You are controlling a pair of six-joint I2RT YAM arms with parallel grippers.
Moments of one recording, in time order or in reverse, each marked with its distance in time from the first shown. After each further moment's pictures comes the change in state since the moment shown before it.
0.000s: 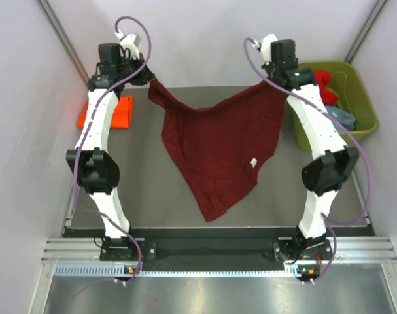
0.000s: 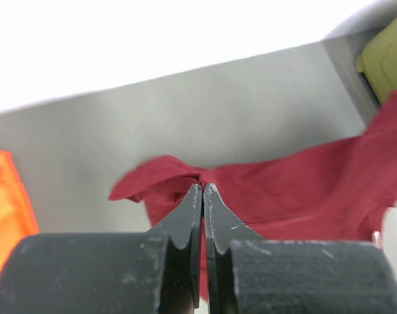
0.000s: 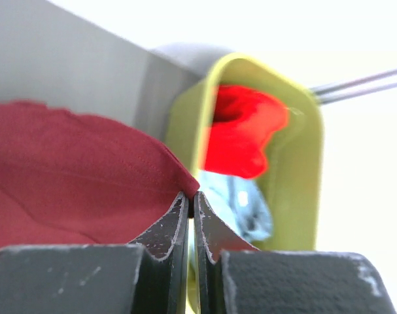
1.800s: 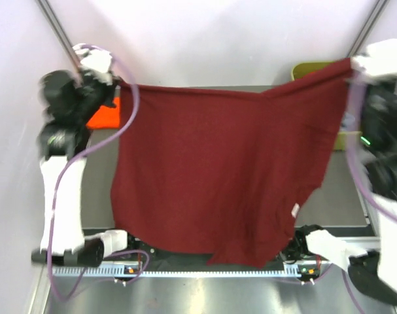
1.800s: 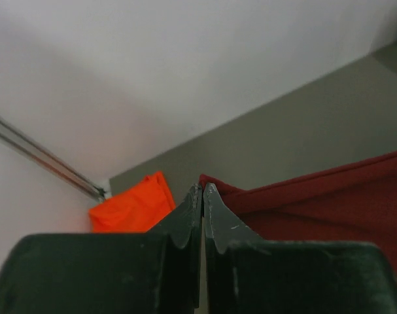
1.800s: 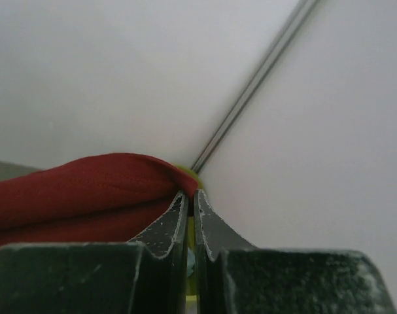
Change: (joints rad) left arm 0.003 -0.789 -0.337 -0.056 -0.167 0.391; right arm -0.001 -0.956 -0.349 0.223 -0.026 -0.095
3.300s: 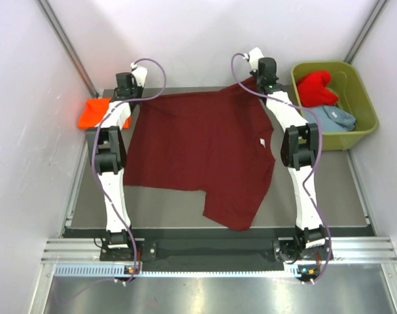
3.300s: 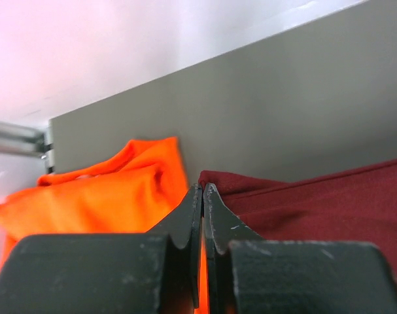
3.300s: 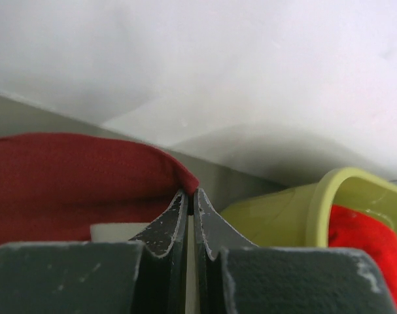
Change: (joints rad) left arm 0.056 1.196 0.253 0.489 -0.275 0.103; right arm -0.081 1.520 0.539 0.410 -0.054 0.003
